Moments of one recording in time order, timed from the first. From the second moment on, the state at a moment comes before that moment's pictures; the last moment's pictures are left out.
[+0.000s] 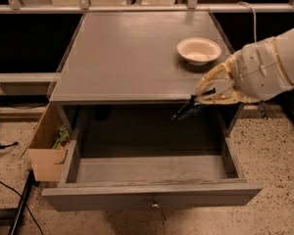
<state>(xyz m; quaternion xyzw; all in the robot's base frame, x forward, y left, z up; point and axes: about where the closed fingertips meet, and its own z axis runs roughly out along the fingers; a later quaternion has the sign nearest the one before) 0.466 -0.117 0.938 -0.82 0.43 0.00 0.39</state>
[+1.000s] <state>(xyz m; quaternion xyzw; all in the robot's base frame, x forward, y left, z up) 0.463 -0.108 0.859 -0.83 0.40 -0.03 0.39</state>
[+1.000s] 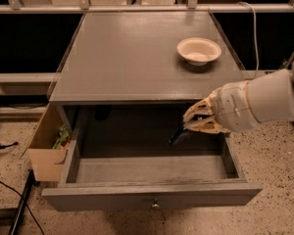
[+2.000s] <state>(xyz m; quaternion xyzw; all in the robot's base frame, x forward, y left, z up) 0.494 -0.096 0.799 -0.84 0.37 -0.10 0.38</state>
